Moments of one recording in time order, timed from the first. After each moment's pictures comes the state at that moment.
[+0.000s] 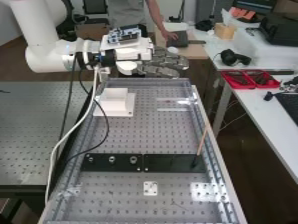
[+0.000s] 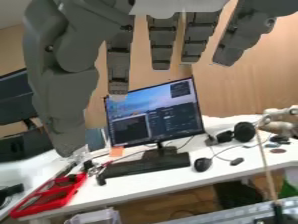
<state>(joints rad) 1.65 -1.73 -1.93 -2.57 -1.47 -0.59</state>
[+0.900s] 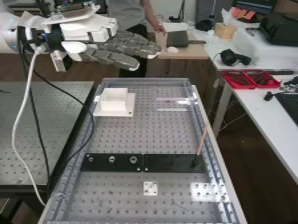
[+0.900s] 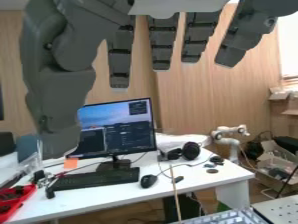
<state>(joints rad) 1.57 -1.50 -1.99 -2.74 -1.39 -0.69</state>
